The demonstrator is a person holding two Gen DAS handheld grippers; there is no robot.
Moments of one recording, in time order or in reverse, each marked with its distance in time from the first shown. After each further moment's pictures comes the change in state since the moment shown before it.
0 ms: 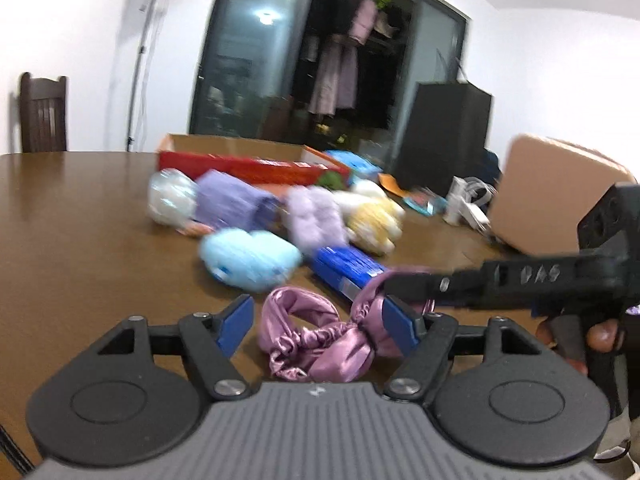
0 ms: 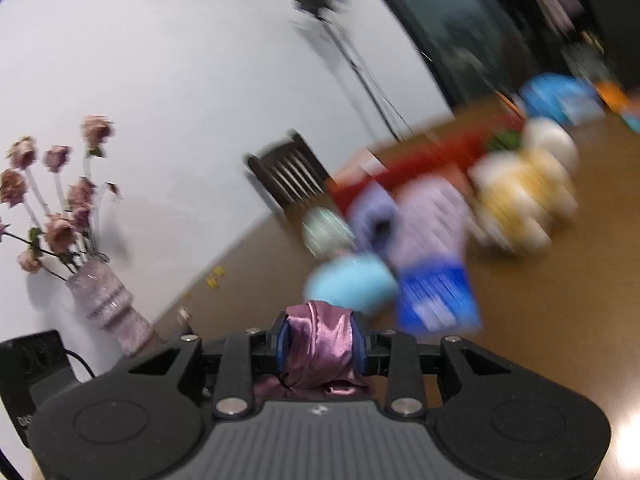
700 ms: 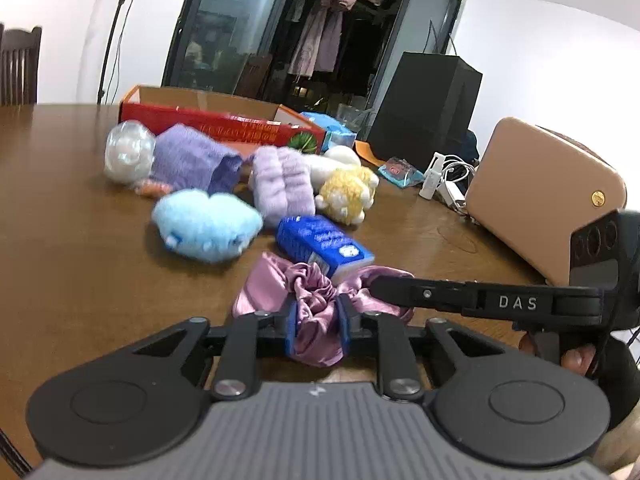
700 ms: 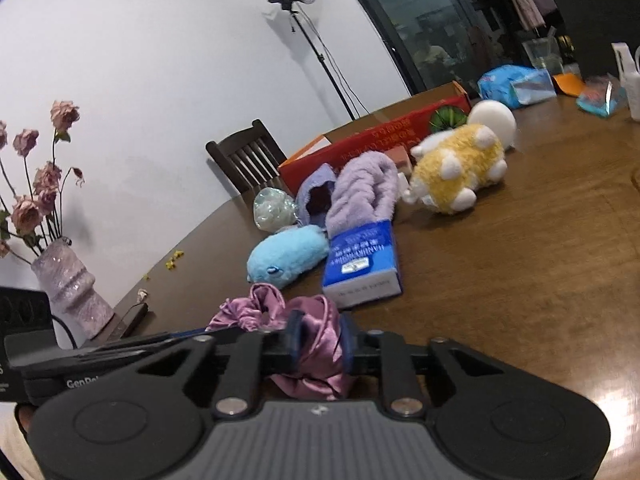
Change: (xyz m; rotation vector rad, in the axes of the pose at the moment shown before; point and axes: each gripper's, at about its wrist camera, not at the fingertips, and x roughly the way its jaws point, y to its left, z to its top) left arm 0.037 0.006 0.012 -0.067 0.109 -0.100; right arm -0.008 -0.018 -0.015 -0.037 0.002 -0.096
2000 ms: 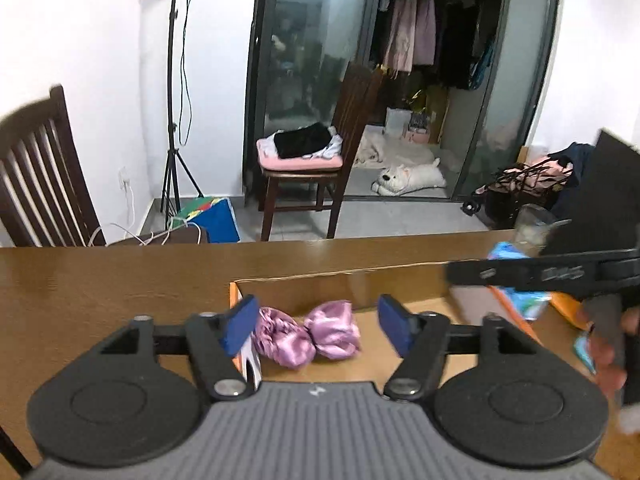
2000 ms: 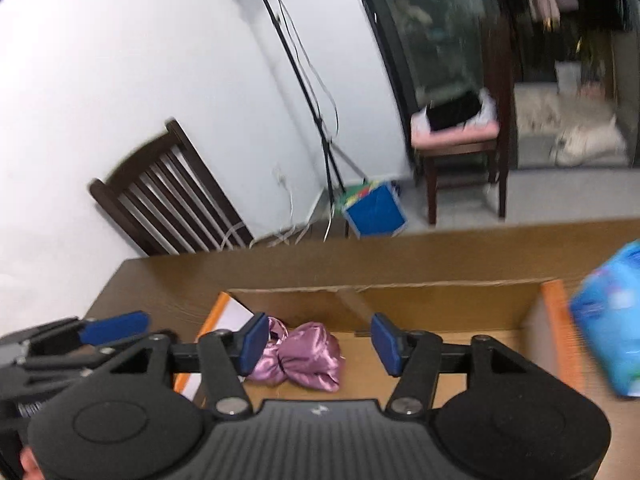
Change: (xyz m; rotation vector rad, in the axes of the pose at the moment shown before) left arm 0.199 0.161 0.370 0.015 0.079 0.302; right arm 0.313 -0.046 0.391 -0.046 0.166 -0.180
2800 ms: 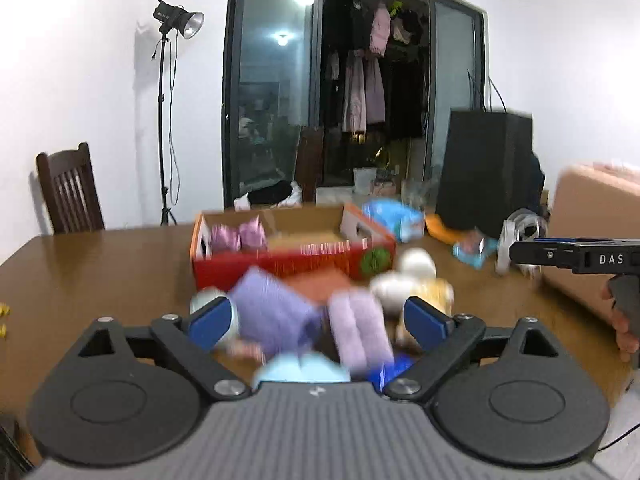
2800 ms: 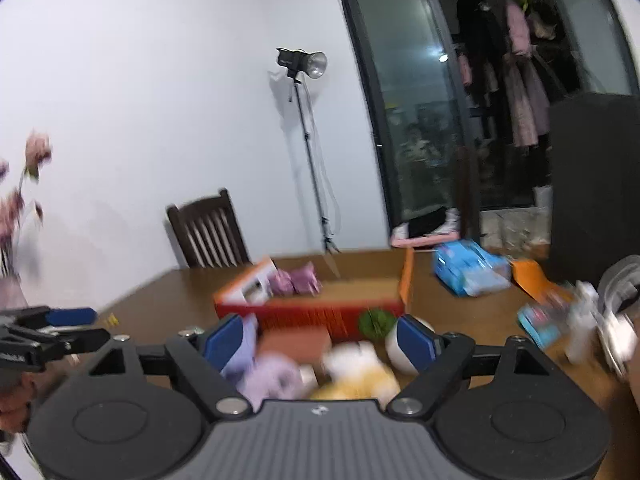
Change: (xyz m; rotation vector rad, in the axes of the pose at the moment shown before) left arm -0.228 -0.141 -0.283 0.108 -0.249 -0.002; right arm -0.316 -0.026 -0.293 -0.159 -0.370 -0.048
